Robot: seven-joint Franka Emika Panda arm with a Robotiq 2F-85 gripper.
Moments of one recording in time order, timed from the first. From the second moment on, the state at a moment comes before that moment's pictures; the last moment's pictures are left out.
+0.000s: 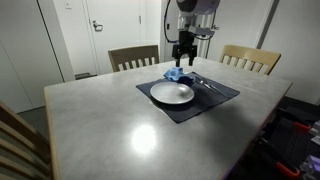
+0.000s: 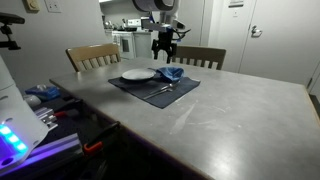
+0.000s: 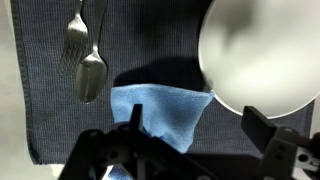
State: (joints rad) arm -0.02 0.51 -0.01 -1.85 0.11 2.22 -0.05
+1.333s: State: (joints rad) arm -0.03 0.67 -0.03 -1.88 0.18 2.50 0.07
